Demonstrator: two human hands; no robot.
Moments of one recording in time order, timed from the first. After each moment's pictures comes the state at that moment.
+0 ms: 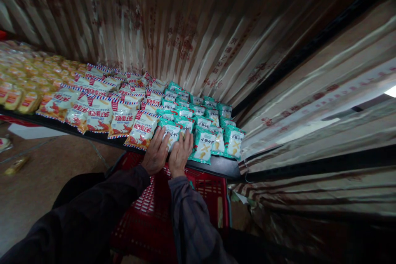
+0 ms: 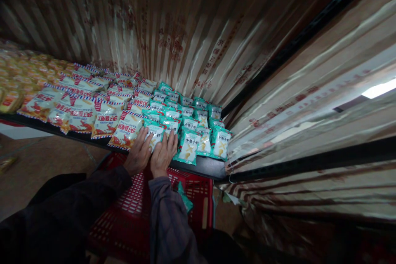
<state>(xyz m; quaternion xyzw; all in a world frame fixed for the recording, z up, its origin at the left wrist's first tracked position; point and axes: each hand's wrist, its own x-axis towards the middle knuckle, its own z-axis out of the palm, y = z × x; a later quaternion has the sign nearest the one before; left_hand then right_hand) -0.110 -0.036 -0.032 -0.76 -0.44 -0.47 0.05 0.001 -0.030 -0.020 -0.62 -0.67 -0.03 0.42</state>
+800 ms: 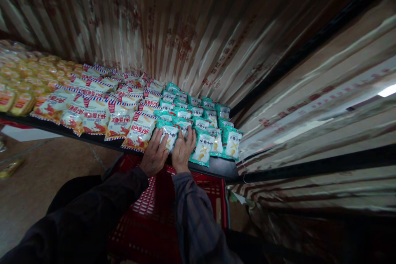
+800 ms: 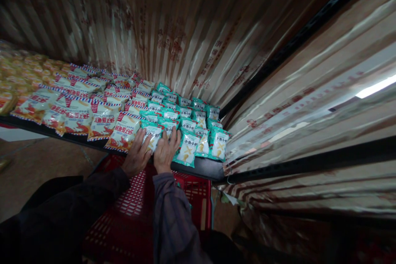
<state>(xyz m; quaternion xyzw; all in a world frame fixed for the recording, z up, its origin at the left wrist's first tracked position) -0.108 -0.036 -0.027 -0.77 -0.45 -0.46 0.05 0.015 -0.014 -0.004 -0.60 -0.69 -0.05 0.40</state>
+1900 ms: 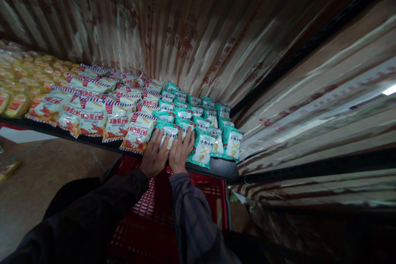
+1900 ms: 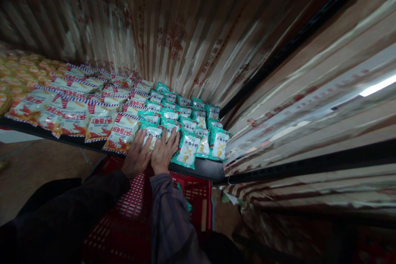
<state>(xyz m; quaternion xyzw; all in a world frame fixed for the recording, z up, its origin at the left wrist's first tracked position) -0.105 -0.033 -0.028 -0.77 -0.45 -0.45 0.07 0.006 -0.011 -0.011 -0.65 -0.67 -0.04 0.37</state>
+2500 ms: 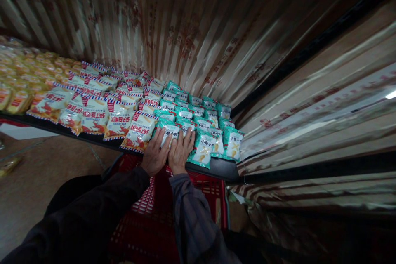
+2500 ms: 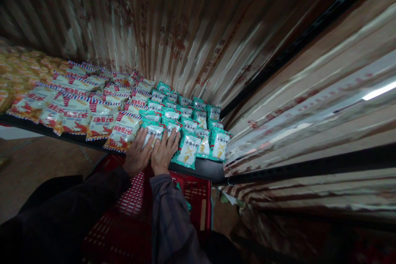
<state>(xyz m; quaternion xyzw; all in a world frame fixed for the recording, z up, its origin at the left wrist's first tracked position) -0.104 -0.029 -0.027 -0.76 -0.46 -0.45 0.12 0.007 -0.012 -0.018 -0.64 -0.68 -0.07 0.36</state>
